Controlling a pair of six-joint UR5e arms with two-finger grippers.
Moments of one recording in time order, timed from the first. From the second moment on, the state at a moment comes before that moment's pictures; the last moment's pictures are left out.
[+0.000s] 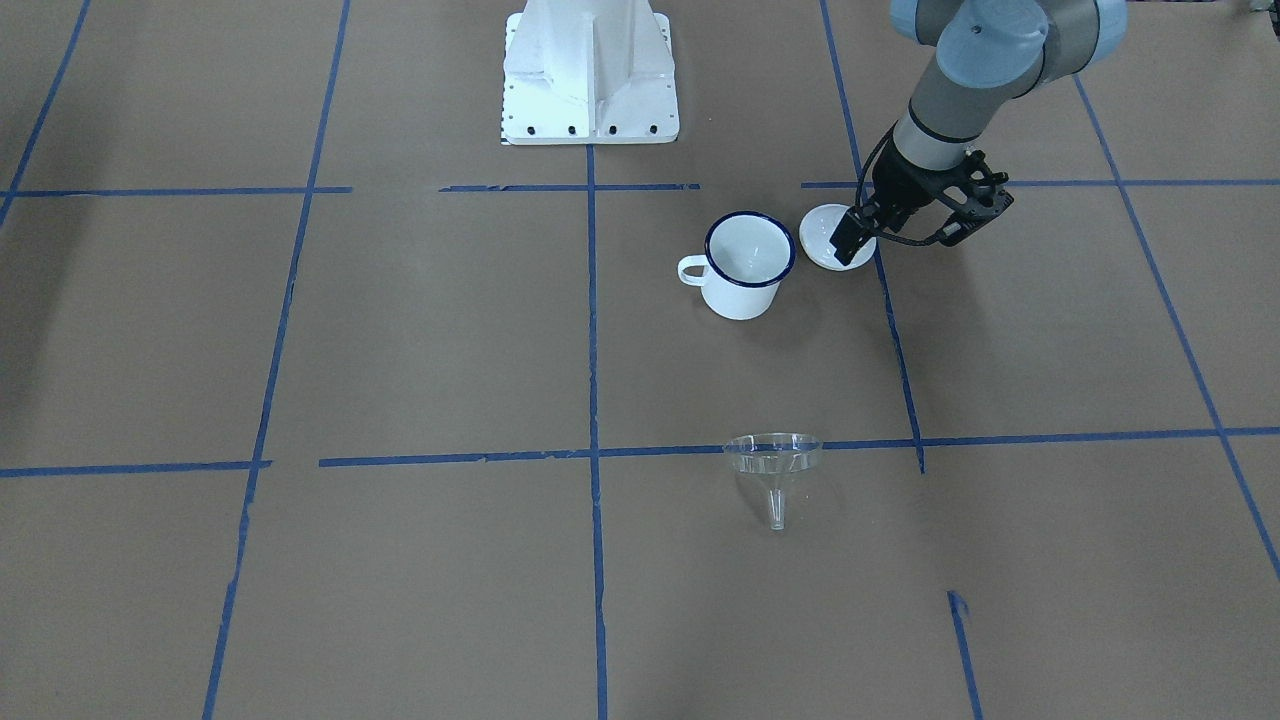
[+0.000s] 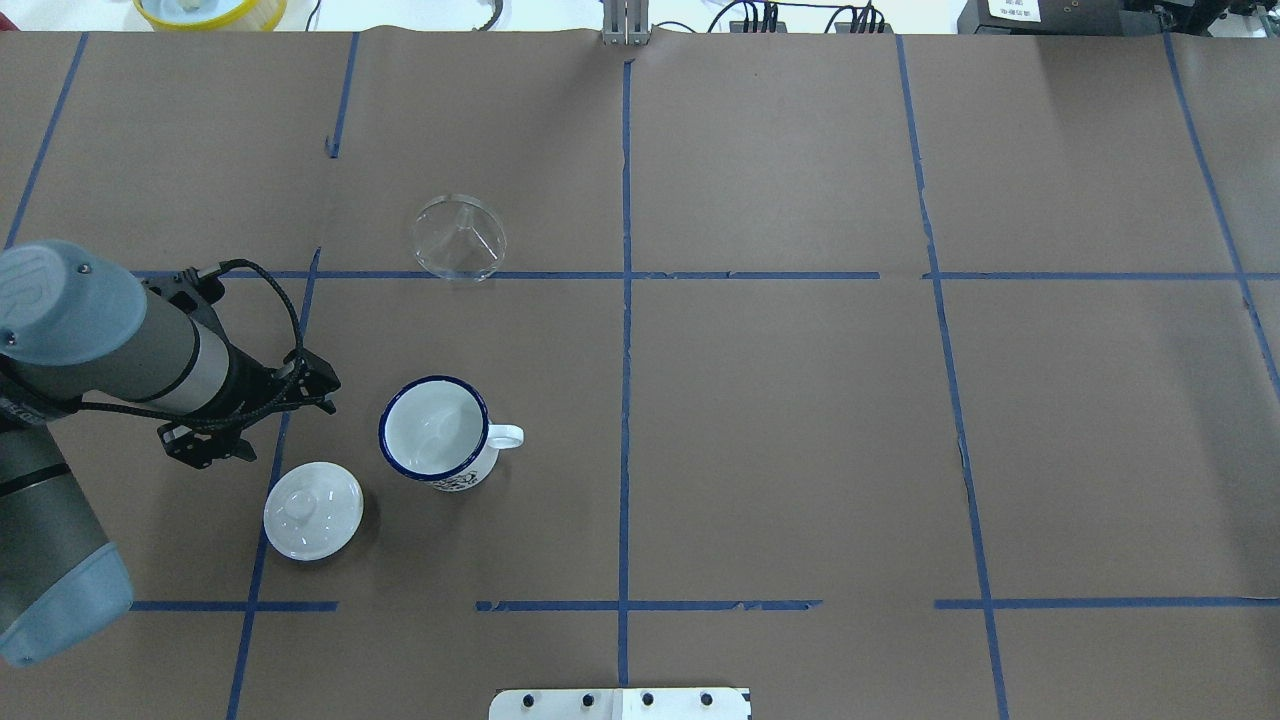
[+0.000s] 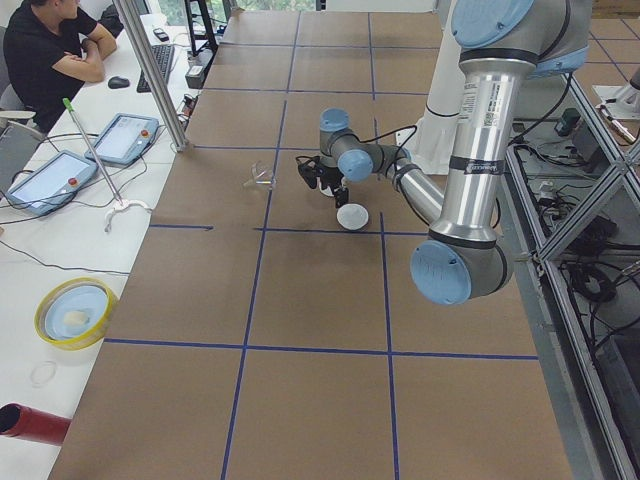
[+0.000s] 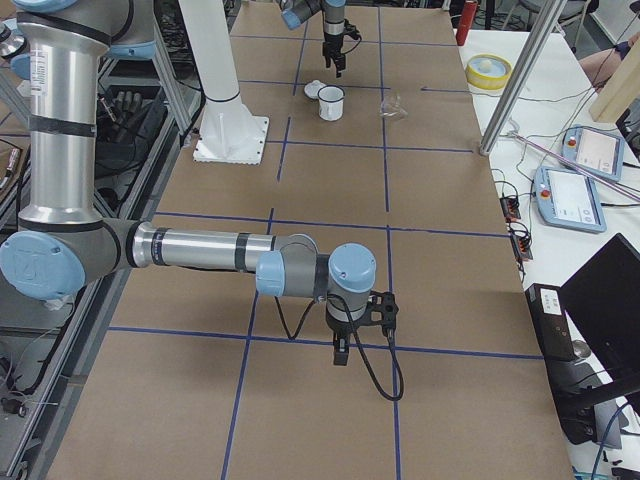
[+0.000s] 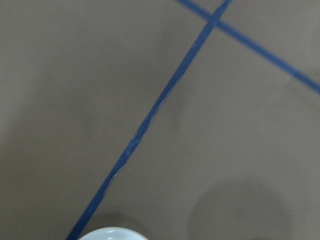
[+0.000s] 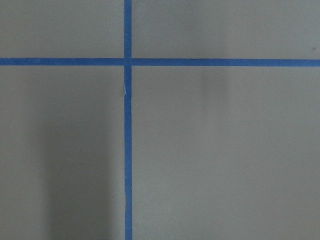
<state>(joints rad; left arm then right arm) -0.62 -1.69 -2.02 -1.73 -2.01 -1.70 1.57 -1.68 1.66 -1.57 2.29 0.01</state>
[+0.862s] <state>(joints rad) -0.48 -1.62 -2.02 -1.81 -1.96 -1.79 1.57 -1.68 1.66 -1.57 2.29 0.01</state>
